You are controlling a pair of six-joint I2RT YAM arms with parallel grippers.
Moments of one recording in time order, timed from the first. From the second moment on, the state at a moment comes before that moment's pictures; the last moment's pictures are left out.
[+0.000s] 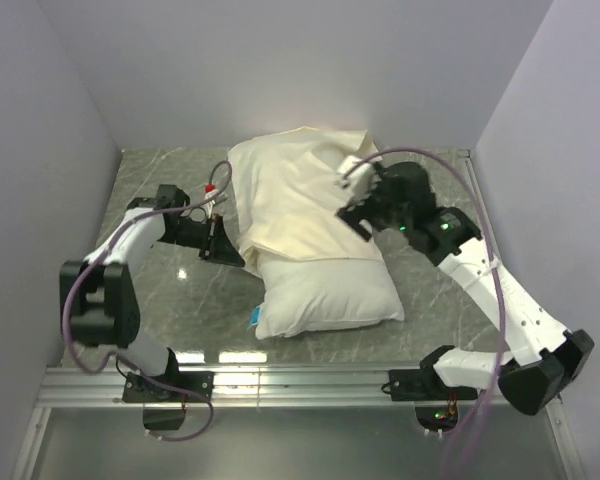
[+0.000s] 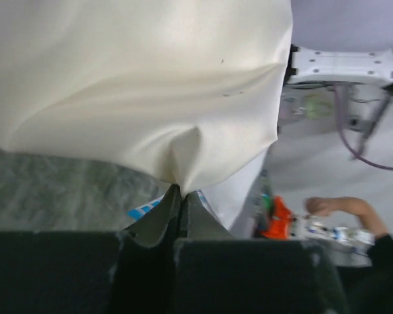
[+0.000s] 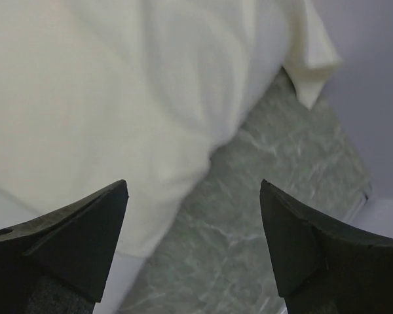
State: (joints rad) left arm -0.05 1.65 1.13 -1.05 1.26 0.30; right arm 0.70 1.22 1.36 -0.66 0.05 -0.49
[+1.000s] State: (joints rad) left arm 0.22 1.60 1.14 -0.72 0.92 -0.07; right arm 0.54 1.05 0.67 -0.47 -0.29 -0.58
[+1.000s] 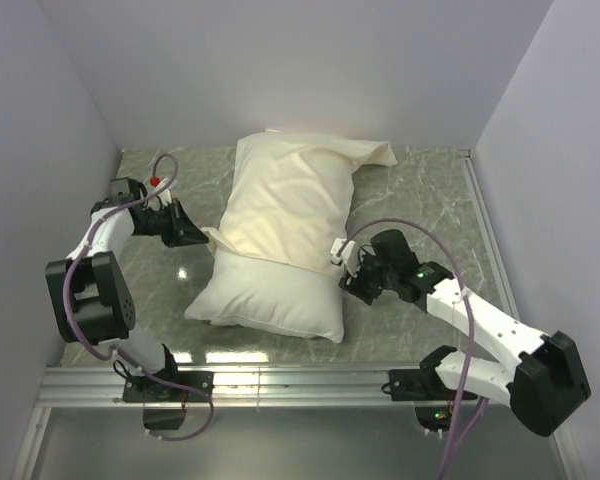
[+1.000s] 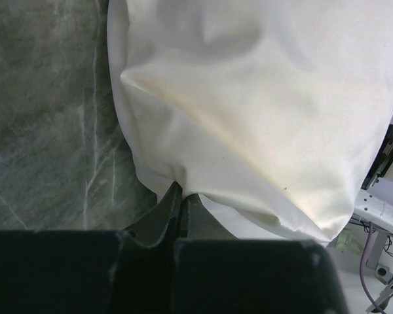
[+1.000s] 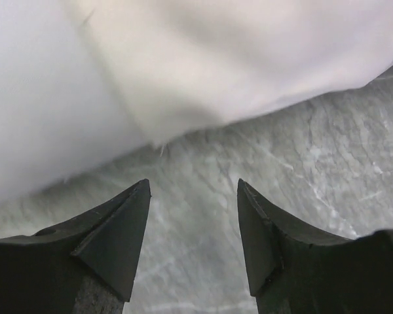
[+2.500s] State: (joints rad) left arm 0.22 1.54 1.32 -0.95 1.09 0.06; right arm 0.48 1.12 1.13 -0.52 -0.38 -0.06
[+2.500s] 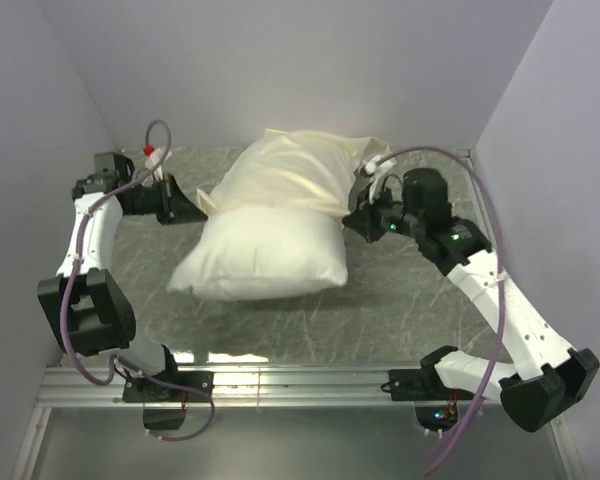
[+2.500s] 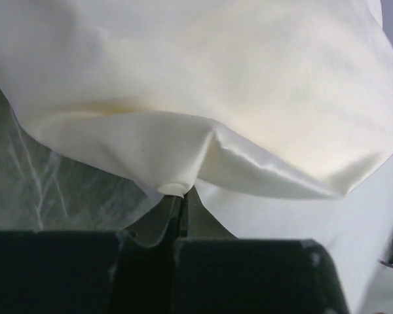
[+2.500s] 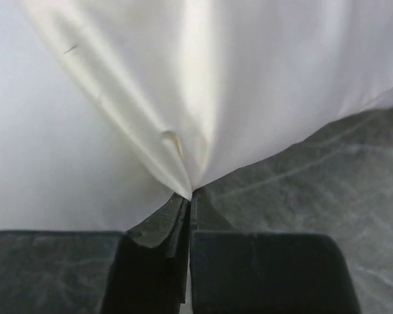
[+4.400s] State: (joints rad) left arm 0.15 1.07 1.42 -0.24 1.03 -0.74; right arm 0.04 1.09 1.71 -0.77 -0.84 0.33
